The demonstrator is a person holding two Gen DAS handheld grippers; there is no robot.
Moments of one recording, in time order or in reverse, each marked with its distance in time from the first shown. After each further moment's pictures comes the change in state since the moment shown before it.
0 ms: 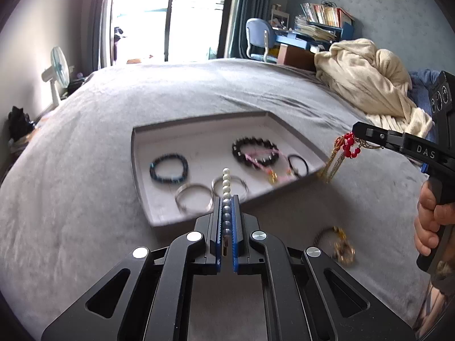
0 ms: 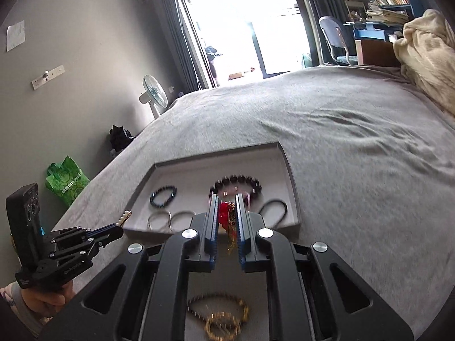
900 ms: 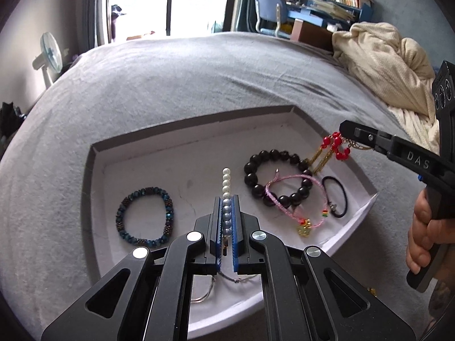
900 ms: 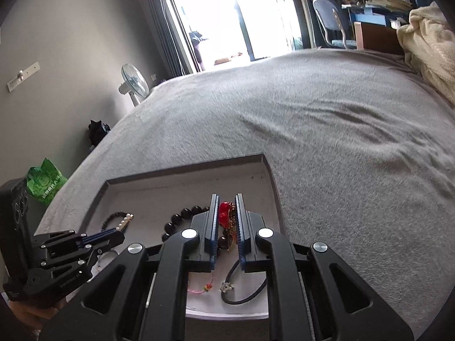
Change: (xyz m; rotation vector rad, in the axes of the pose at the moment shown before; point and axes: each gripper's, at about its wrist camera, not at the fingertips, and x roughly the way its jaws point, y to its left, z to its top) left arm 0.115 0.004 0.053 -0.013 0.157 0.030; right arm 0.118 -0.044 0.030 0.028 0.106 -0.067
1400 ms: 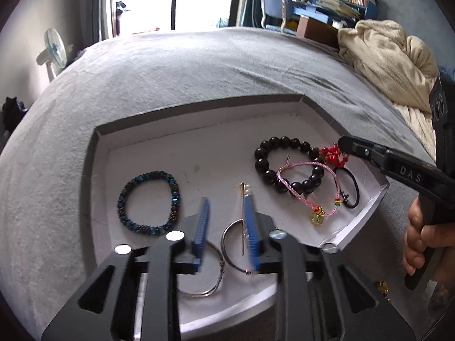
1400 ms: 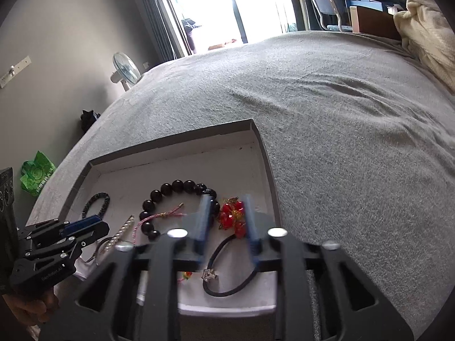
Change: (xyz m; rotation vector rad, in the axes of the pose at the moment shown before) left arm 0.000 0.007 -0.016 -0.017 -0.012 0.020; right arm 0.012 -0.013 -0.021 0.020 0.037 -0.009
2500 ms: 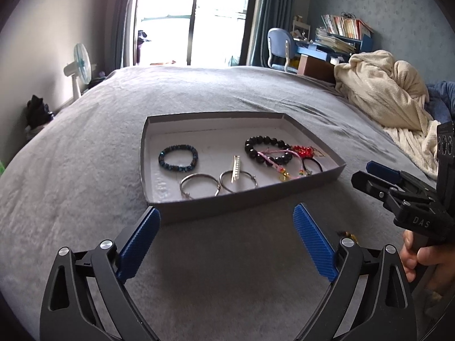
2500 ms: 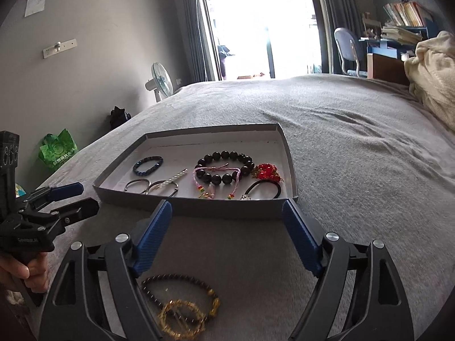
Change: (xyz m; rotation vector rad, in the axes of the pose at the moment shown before) left arm -0.099 -0.016 -0.085 -0.054 -0.209 0.040; right arm -0.105 0.033 -0.089 -0.192 -0.178 0.047
